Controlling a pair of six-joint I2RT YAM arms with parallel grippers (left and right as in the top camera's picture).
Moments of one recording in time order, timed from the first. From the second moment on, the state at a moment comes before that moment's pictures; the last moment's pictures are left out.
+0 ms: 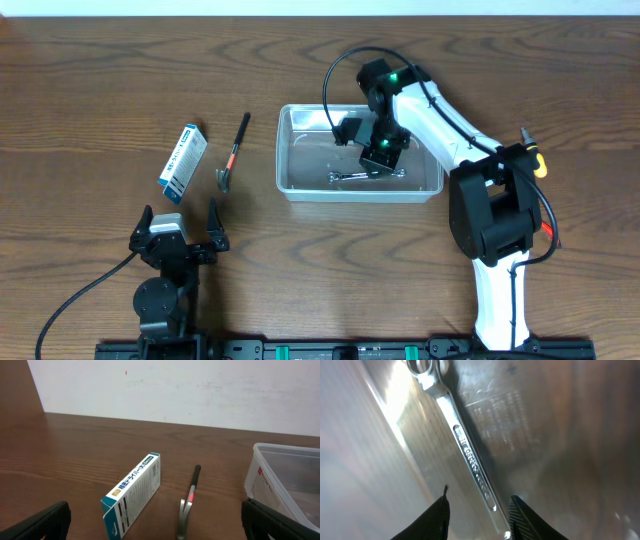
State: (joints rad) left arm 0.06 0.01 0.03 -0.13 -0.01 -0.07; right arm 0.41 2.23 1.83 -1.24 -0.17 -0.74
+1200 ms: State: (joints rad) left arm 0.06 0.01 0.03 -0.13 -0.01 -0.07; right arm -0.02 2.13 1.86 -1.29 -0.05 -0.19
